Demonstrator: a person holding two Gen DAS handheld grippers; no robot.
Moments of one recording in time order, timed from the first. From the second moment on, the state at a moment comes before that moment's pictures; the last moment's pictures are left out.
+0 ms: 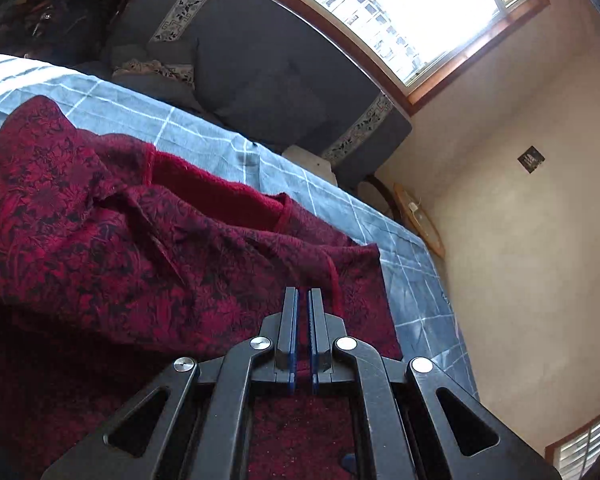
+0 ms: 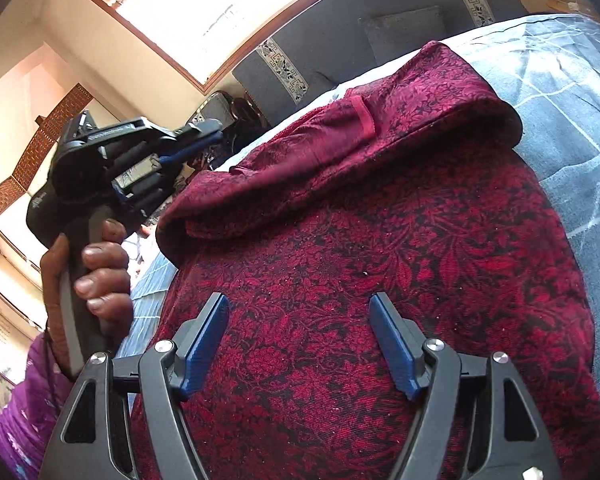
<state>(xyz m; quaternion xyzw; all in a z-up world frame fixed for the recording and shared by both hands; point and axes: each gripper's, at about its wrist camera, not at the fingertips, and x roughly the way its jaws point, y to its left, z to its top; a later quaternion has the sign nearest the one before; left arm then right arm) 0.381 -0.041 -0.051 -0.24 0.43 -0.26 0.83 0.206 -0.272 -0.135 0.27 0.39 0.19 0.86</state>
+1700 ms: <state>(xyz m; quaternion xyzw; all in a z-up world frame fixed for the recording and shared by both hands) 0.314 0.073 -0.111 -0.30 0.35 -0.04 0.89 0.348 -0.343 -0.129 0.19 0.42 0.06 0.88</state>
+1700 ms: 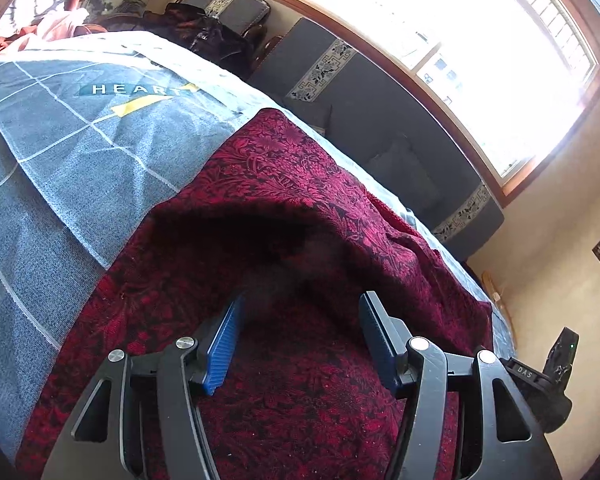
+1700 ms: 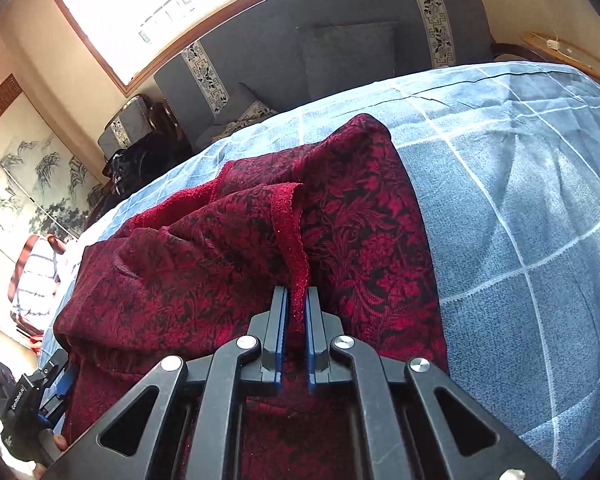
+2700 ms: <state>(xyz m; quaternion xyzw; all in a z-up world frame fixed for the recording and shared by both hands) 0.139 0.136 -0.081 -0.20 0.46 -0.14 0.85 0.020 -0.381 -0.123 0.26 0.38 0.13 0.88</state>
